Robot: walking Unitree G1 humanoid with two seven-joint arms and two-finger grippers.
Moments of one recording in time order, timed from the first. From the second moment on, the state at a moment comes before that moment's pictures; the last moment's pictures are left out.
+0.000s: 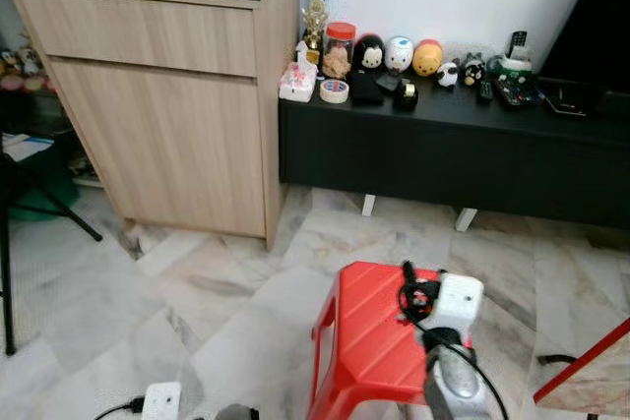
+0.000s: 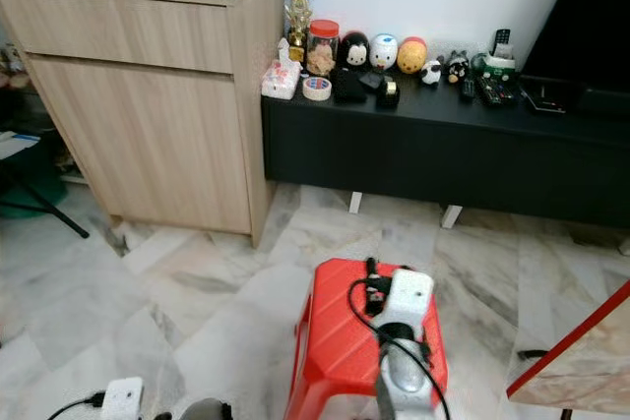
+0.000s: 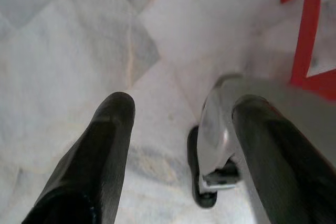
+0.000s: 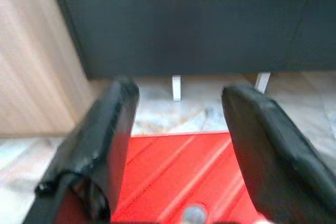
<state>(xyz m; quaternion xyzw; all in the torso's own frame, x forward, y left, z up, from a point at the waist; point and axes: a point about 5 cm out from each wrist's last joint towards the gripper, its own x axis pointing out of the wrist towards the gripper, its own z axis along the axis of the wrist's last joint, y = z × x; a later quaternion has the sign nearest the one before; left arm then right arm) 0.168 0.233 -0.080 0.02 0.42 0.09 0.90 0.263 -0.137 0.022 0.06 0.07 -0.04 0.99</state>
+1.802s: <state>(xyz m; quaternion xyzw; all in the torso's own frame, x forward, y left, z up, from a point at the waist) 0.264 0.240 0.003 0.00 0.15 0.08 0.99 0.262 -0.152 0.021 0.05 0.07 -0.06 0.99</state>
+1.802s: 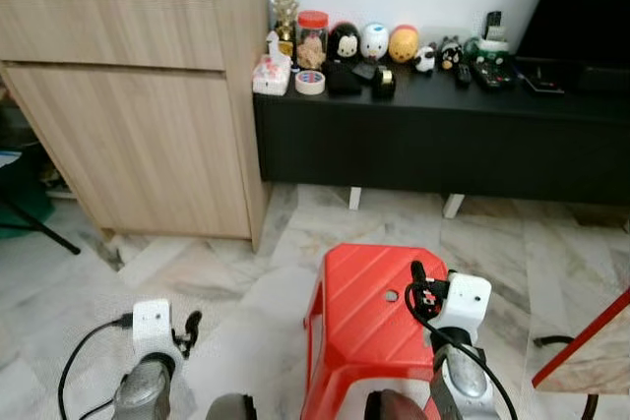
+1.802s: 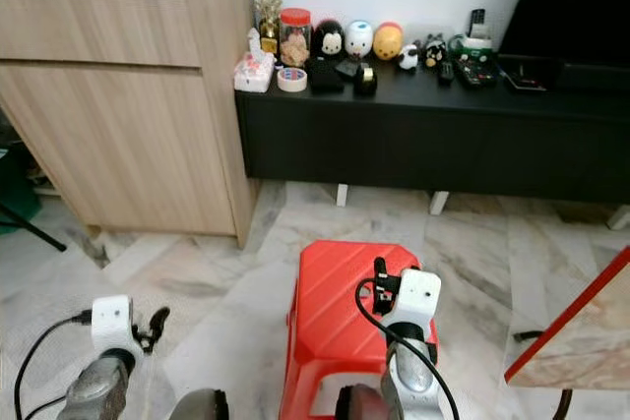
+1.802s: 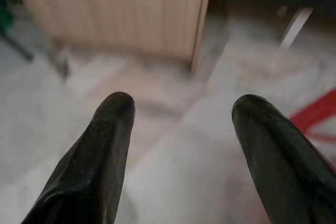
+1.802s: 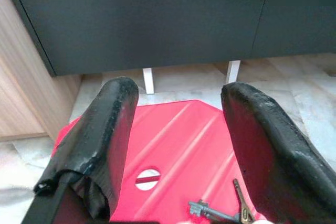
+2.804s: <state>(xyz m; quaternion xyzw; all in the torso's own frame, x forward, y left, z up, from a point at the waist) 0.274 0.216 0.047 -0.01 0.02 0.05 1.00 0.259 -0.167 0.004 0.00 0.15 -0.09 0.98</state>
